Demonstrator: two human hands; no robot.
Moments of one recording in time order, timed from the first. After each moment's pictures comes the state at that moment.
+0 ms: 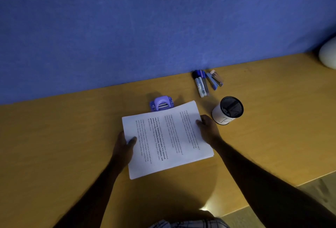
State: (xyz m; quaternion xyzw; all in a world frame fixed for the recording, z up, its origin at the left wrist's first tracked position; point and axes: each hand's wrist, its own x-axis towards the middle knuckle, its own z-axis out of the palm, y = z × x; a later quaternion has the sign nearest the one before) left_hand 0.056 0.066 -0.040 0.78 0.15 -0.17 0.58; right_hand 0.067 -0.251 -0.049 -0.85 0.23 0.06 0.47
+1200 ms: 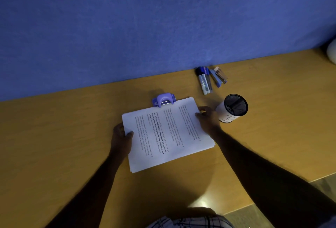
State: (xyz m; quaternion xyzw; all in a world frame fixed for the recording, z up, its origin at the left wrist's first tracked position) left_hand 0.074 0.068 -0.025 0.79 0.24 -0.15 0.54; right_hand 0.096 -0.245 -0.043 -0.86 0.27 0.06 0.44
